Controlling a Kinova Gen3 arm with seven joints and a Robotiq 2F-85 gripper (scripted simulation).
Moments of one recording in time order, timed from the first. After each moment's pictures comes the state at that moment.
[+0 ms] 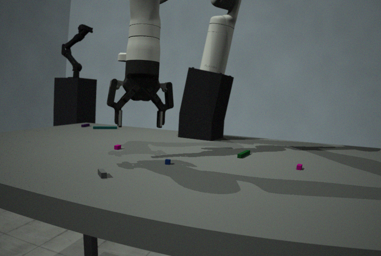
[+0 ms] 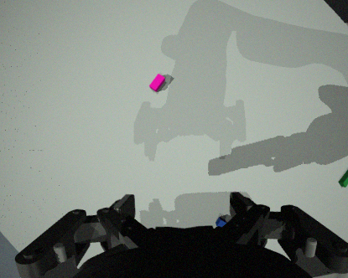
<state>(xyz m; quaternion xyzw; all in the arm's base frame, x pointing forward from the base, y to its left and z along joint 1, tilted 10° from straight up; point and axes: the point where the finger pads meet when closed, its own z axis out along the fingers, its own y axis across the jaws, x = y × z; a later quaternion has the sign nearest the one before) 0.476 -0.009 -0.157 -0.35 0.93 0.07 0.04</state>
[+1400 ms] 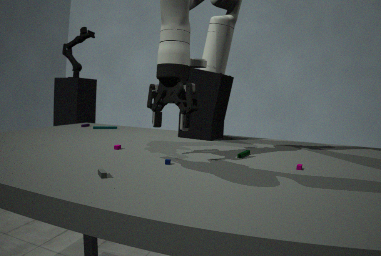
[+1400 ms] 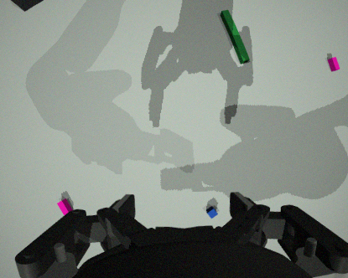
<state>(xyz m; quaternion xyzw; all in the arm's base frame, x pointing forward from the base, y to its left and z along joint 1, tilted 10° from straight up) 0.430 0.046 -0.152 0.22 0.97 0.09 0.01</state>
